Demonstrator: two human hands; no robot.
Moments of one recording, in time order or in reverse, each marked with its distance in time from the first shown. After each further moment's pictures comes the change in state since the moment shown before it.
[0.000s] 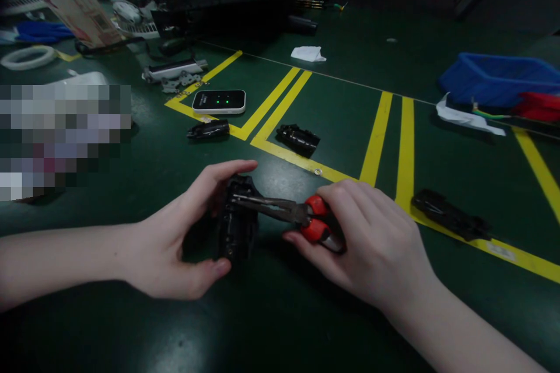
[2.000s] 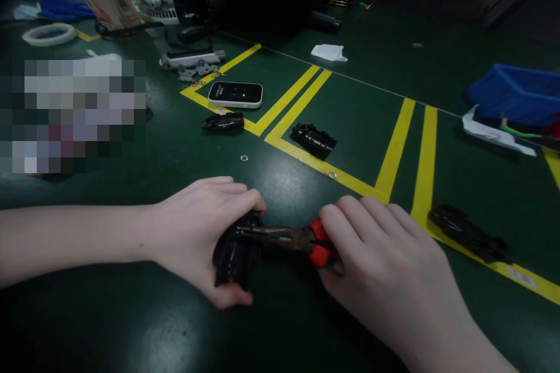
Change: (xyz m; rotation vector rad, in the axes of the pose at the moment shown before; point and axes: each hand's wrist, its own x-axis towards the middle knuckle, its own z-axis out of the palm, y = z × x) left_hand 0.011 -0.005 0.001 0.578 -0.048 0.135; right_hand 0.006 -0.010 -0.009 -0.219 -0.152 -0.127
